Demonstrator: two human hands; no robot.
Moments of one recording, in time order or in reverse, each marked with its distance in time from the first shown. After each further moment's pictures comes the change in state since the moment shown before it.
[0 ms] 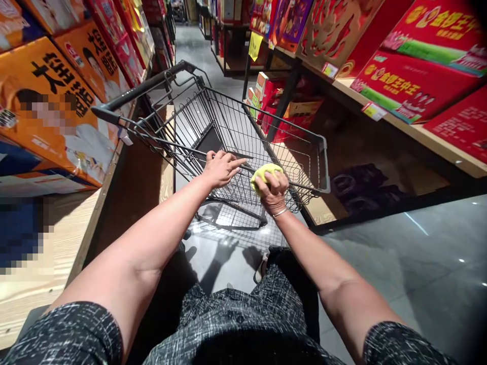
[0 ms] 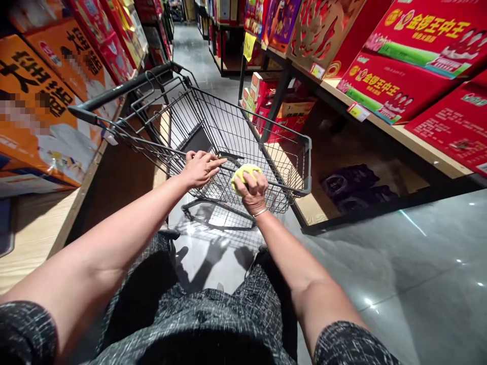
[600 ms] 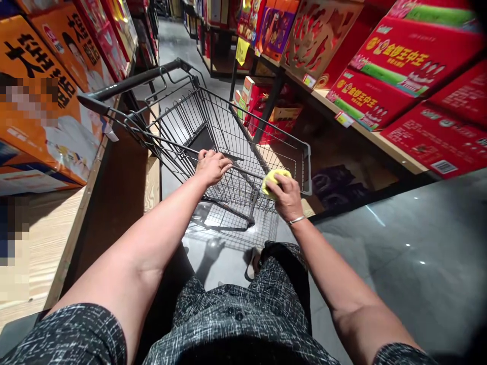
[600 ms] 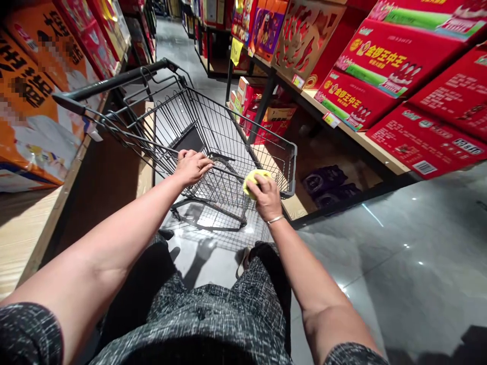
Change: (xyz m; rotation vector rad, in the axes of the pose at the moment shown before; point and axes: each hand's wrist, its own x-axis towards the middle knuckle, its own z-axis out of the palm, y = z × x) left_hand -0.007 -0.009 0.008 -0.131 0.128 -0.055; right_hand -0.005 0.018 -0.109 -0.005 -0.308 0.137
